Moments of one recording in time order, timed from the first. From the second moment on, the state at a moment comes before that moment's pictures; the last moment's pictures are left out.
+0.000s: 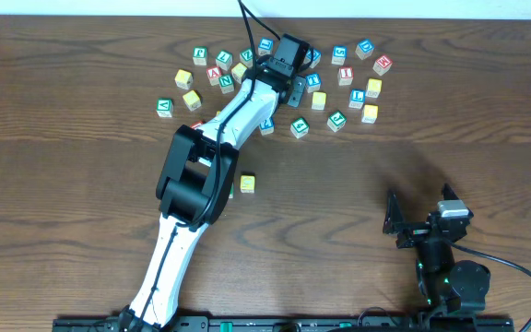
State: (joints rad) left arm -0.49 2.47 2.01 -0.51 -0.13 -0.08; right arm -0.01 0.01 0.01 -0.06 -0.12 0.04
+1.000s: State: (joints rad) left arm -0.49 2.08 2.00 -0.86 -0.13 -0.17; right arm -0.01 0.01 0.01 -0.06 -0.12 0.04
